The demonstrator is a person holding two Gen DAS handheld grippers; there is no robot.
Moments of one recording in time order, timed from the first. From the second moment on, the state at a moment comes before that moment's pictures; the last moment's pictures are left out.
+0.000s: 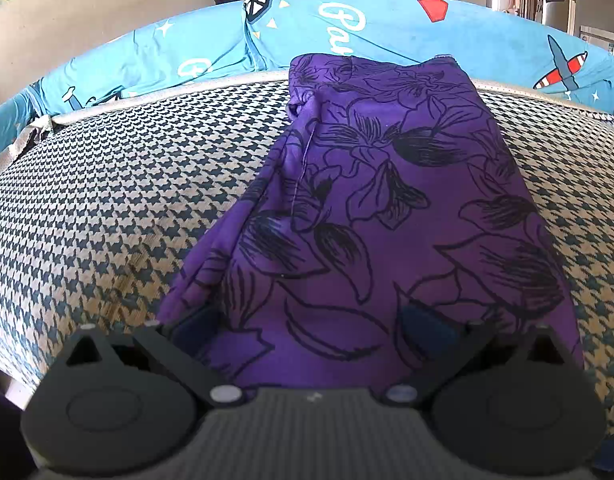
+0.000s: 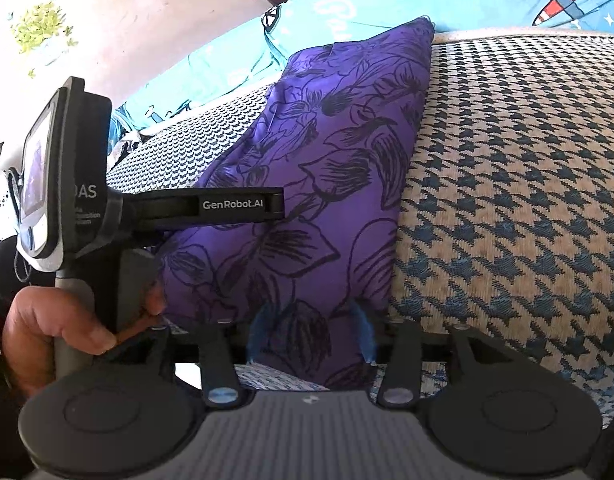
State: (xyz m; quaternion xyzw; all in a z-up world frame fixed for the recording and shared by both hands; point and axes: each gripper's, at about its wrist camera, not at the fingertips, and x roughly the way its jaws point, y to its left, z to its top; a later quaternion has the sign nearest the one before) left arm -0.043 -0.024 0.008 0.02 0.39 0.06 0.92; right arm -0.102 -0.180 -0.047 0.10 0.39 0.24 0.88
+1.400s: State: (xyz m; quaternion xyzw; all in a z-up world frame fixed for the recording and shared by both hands) left arm -0.044 -0.023 0.011 0.02 0.39 0.06 0.92; right arm -0.107 -0.177 -0.044 0.09 0.40 0.25 0.88
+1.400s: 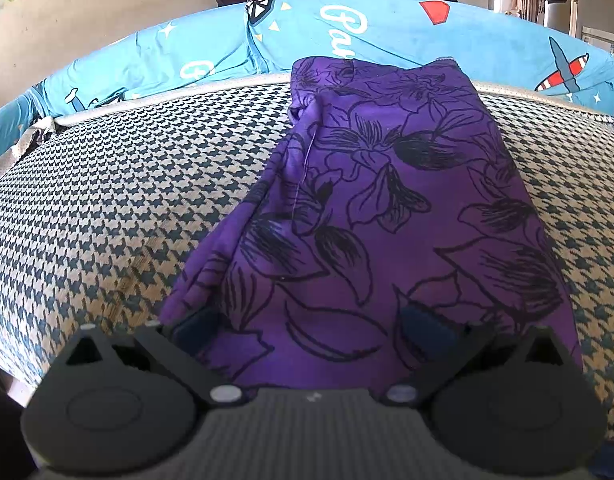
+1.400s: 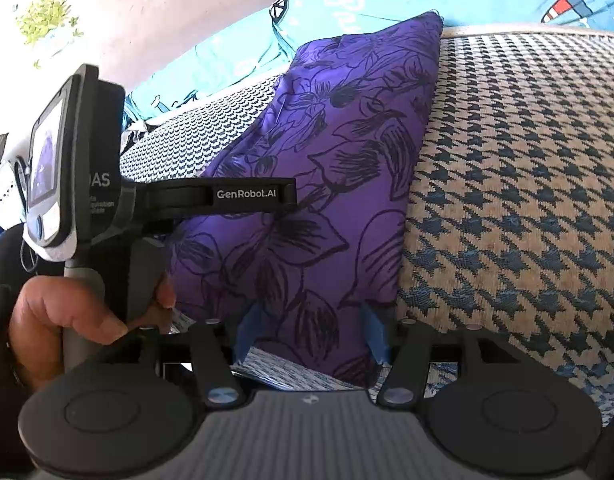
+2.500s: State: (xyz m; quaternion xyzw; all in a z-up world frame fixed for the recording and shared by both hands) left arm -0.011 -0.052 0.004 0.01 0.39 0.04 0.92; right arm -0.094 -0.180 -0.042 0.00 0.35 0.13 0.93
